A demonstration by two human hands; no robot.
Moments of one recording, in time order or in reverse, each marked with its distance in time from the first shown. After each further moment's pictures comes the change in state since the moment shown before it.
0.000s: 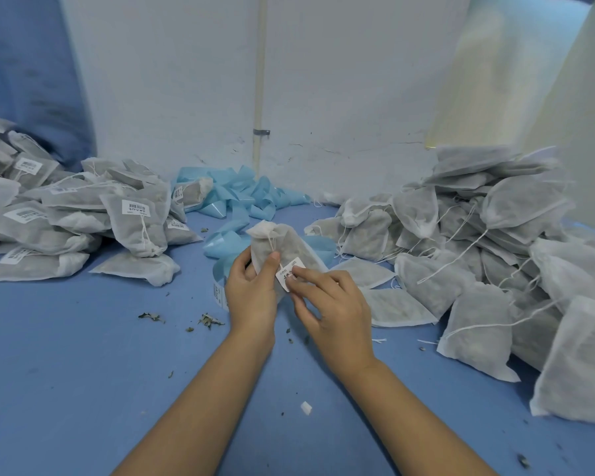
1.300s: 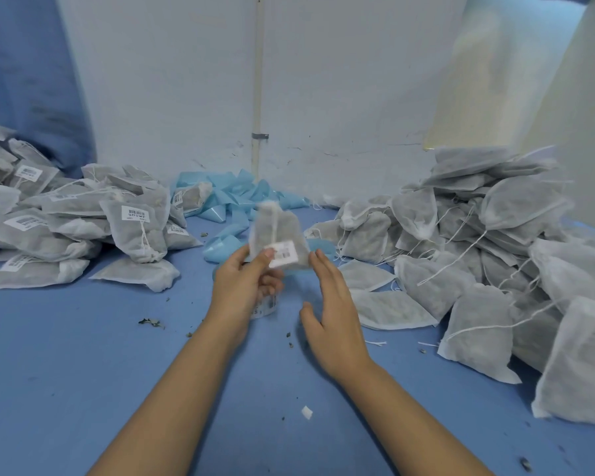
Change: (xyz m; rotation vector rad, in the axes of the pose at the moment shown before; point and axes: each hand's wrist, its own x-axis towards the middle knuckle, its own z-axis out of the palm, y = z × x) left_hand 0.016 0.025 -0.014 0.091 -0.272 -0.090; right_hand 0.000 -0.006 -0.006 0.361 -0.394 0.465
